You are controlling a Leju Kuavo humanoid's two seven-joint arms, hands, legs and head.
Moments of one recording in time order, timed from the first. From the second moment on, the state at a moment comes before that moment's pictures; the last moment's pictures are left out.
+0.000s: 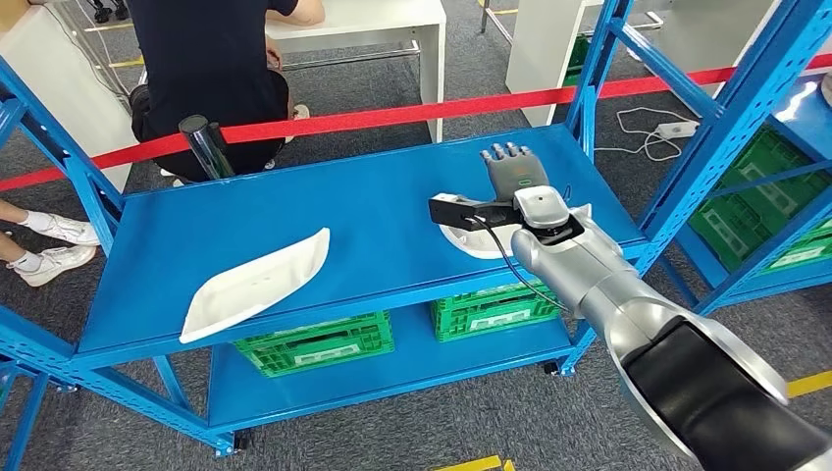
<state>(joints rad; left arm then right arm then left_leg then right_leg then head) -0.10 -0.02 0.28 -0.20 -0.55 -0.55 0.14 -0.96 -0.07 0.76 -0.46 1.00 0.06 0.02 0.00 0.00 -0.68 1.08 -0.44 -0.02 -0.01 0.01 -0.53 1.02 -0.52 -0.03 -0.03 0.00</state>
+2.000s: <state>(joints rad) -0.11 -0.03 0.31 -0.20 -0.57 -0.55 0.13 -0.55 -0.25 0.73 -0.99 0.73 0.00 0.06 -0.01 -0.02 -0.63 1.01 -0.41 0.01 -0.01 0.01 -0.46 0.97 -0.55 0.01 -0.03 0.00</state>
